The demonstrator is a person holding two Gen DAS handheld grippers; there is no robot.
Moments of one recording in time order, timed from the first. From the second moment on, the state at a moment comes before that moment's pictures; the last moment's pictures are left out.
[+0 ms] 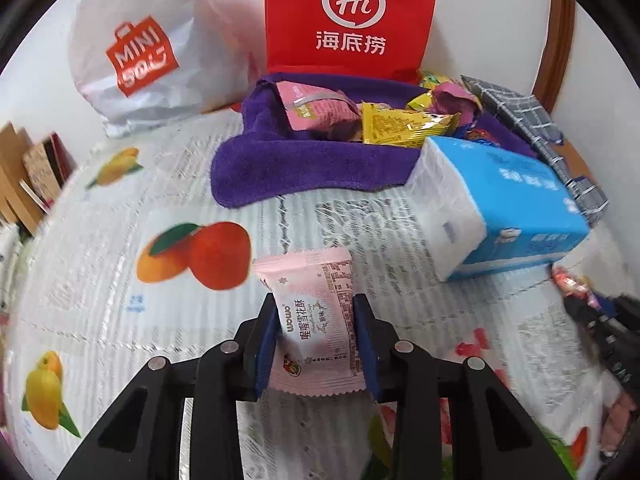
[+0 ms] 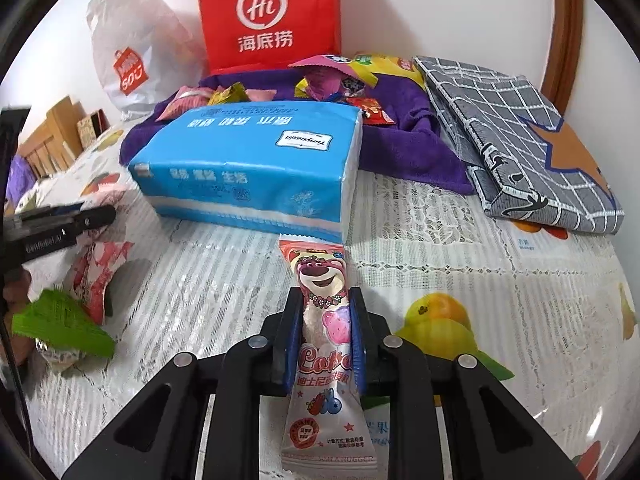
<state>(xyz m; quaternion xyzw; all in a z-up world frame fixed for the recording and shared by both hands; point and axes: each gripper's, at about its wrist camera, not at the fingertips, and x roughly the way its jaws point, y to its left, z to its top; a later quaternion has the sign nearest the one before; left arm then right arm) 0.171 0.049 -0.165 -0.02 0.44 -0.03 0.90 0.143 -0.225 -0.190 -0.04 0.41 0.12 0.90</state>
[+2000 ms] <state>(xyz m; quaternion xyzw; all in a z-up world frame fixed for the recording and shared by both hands) 0.286 0.014 -0.031 -0.06 0.40 -0.10 0.91 0.305 -0.204 -0.039 0.02 0.35 0.17 0.92</state>
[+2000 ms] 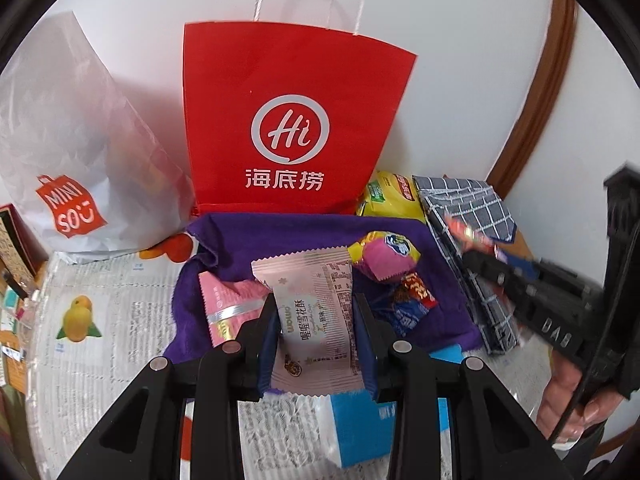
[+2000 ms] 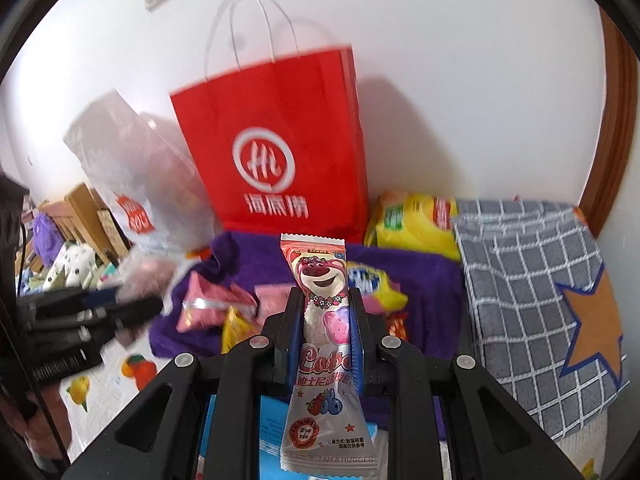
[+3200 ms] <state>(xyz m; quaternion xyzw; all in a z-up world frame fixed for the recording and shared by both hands) 0.362 0.024 -0.084 -0.06 0.45 -0.08 0.89 0.362 -0.169 -0.105 -0.04 0.43 0.20 0.88</state>
